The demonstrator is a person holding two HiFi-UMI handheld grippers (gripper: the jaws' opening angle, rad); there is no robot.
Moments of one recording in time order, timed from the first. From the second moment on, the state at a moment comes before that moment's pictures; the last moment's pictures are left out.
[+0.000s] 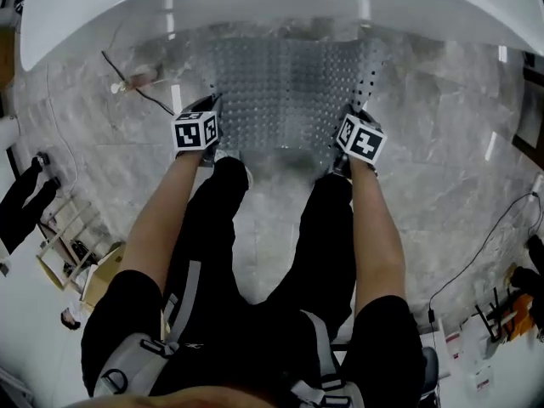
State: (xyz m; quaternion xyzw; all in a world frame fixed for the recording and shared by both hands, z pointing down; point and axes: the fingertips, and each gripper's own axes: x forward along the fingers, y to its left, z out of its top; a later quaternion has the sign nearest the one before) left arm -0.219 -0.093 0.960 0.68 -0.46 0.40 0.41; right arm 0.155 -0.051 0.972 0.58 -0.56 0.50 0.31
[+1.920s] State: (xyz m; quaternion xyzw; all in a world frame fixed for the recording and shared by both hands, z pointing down) left arm -0.127 -0.161 0.404 0.80 -0.53 0.19 0.20; right arm 0.105 -0.123 0.421 0.65 -0.72 0.24 0.09
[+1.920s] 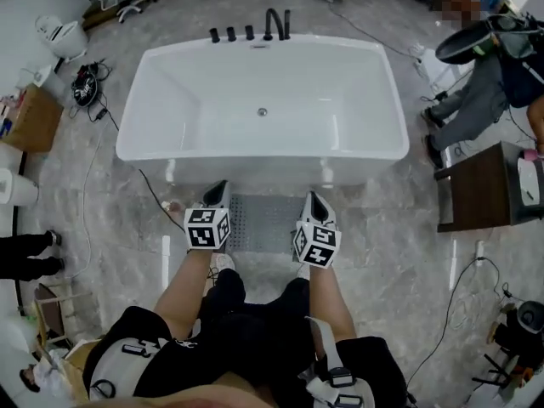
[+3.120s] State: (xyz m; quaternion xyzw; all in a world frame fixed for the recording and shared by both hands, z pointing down) left arm -0.130 -0.129 0.161 0.84 -0.54 0.06 0.08; right arm 0.114 -0.115 0.173 0.65 -0.75 0.10 -0.03
